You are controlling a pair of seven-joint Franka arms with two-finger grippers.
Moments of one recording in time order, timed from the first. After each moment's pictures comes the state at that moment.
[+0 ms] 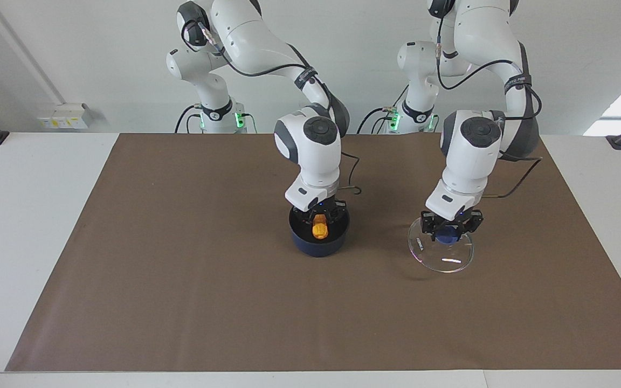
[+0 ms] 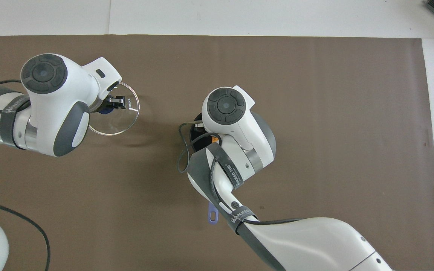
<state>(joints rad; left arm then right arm) -0.19 0.28 -0.06 -1.78 0.16 2.17 -0.22 0.63 0.53 -0.08 -1.53 0.02 2.13 0.55</state>
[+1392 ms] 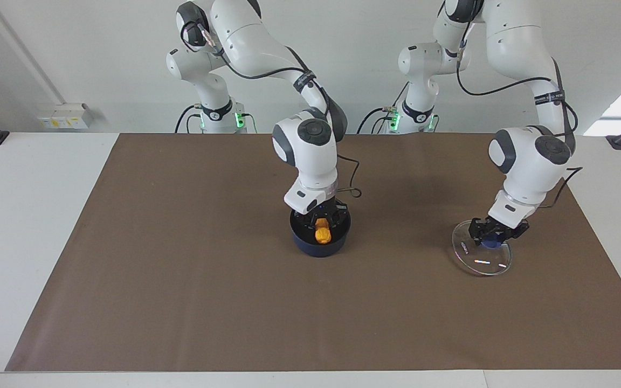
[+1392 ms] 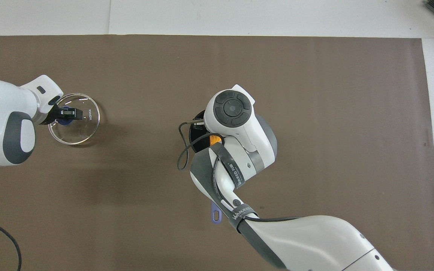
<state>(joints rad) 0.06 0.28 -0.06 -1.97 0.02 2.39 0.08 0.63 0.53 -0.08 -1.55 0.05 2.21 0.50</state>
